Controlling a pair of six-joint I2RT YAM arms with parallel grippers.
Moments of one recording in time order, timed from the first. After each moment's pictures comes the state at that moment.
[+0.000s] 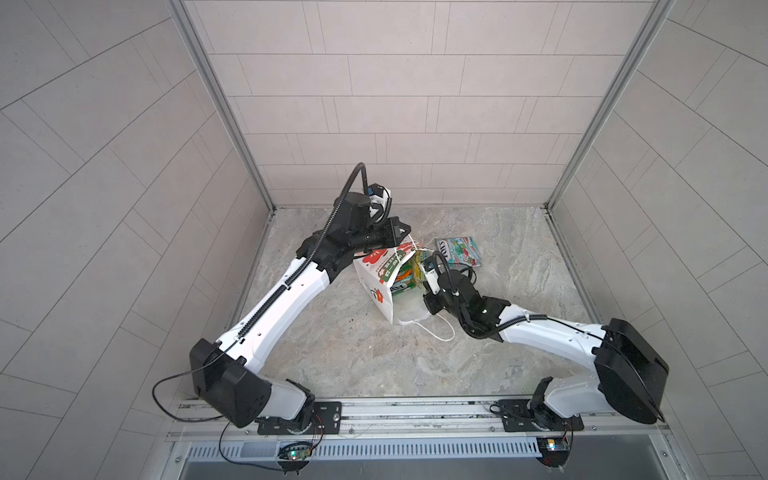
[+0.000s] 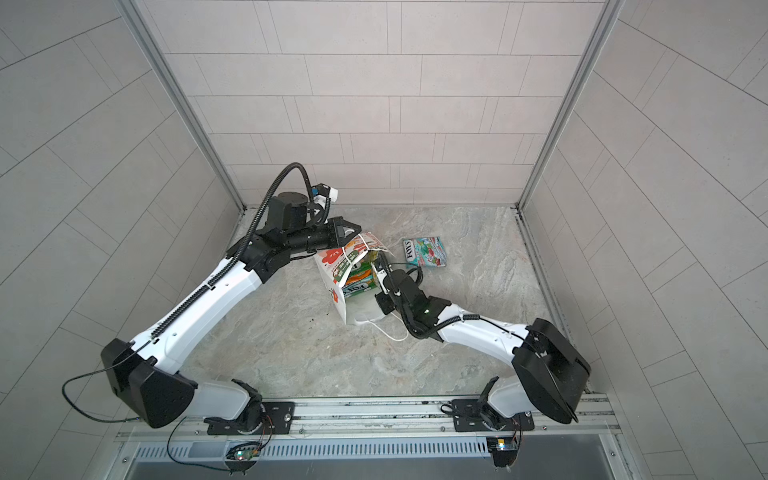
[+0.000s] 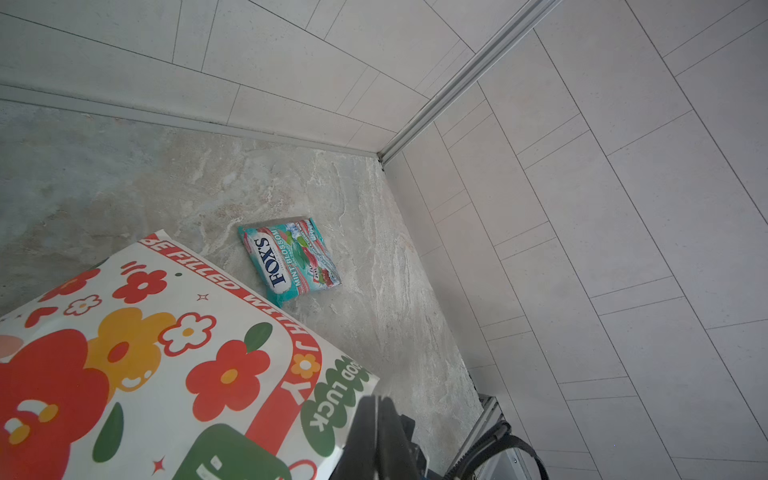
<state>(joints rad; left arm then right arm) -0.51 1.41 1.44 -0.45 0.38 -0.61 0.80 1.36 0.78 0.04 0.24 0.08</state>
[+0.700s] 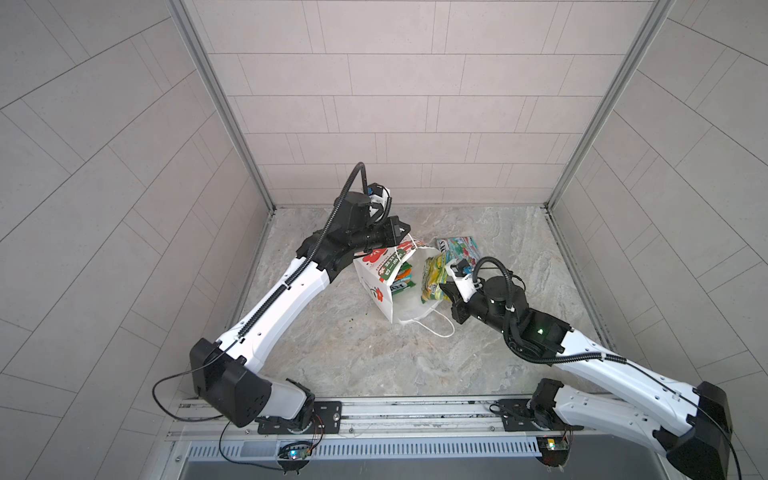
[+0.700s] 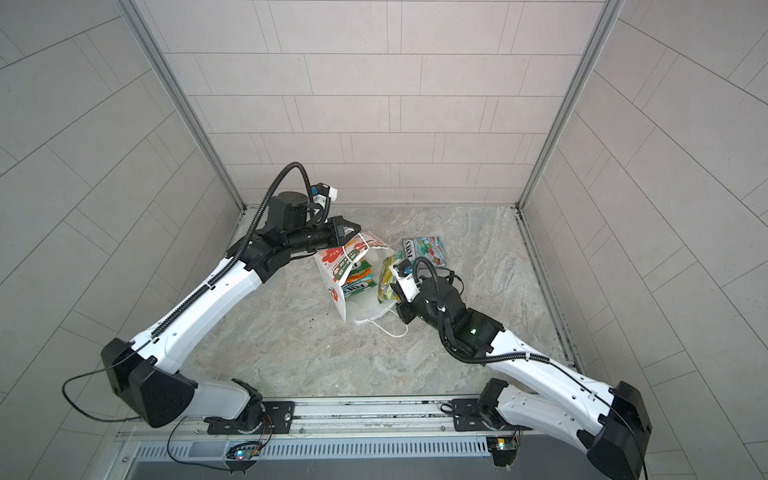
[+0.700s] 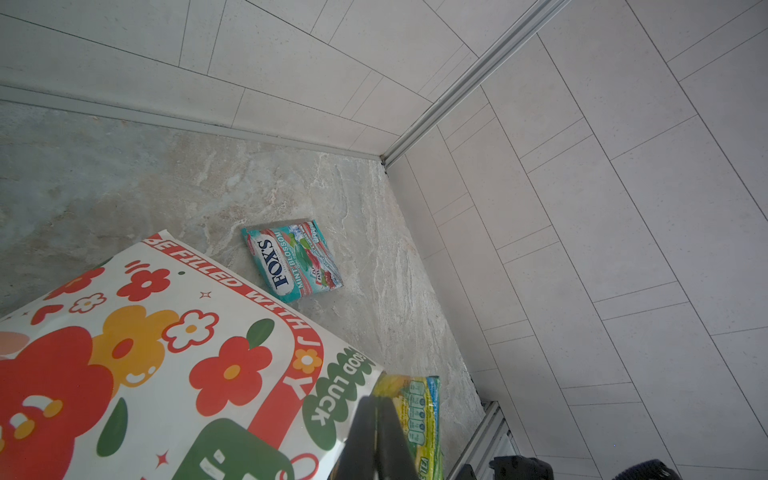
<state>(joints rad) -0.51 1.41 1.44 -0.45 0.37 -0.61 0.80 0.92 0.74 -0.17 0.12 0.03</state>
